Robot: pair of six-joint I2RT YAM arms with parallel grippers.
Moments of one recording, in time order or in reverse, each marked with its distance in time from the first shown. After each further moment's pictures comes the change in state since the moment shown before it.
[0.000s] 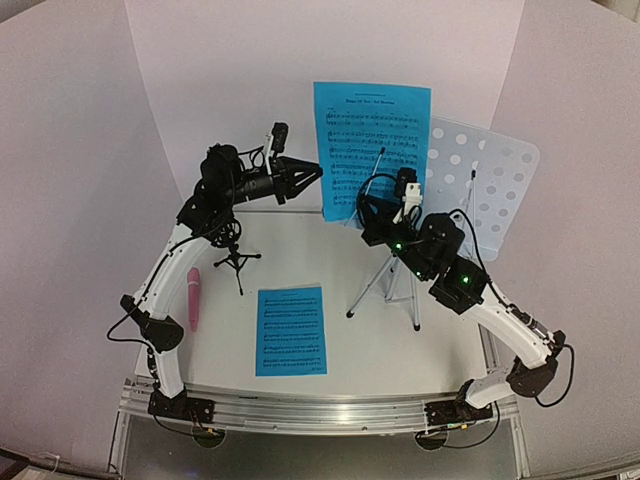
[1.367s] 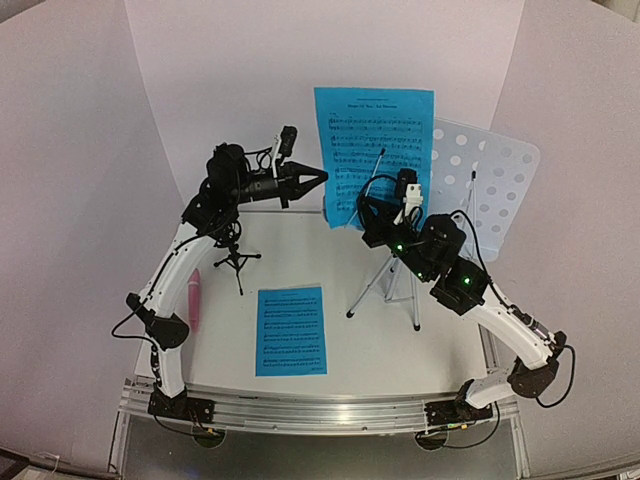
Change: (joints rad) left arm -0.015 0.054 0.077 -0.040 0.089 0.024; right arm 0.001 -0.011 -0.012 0.000 -0.015 0.000
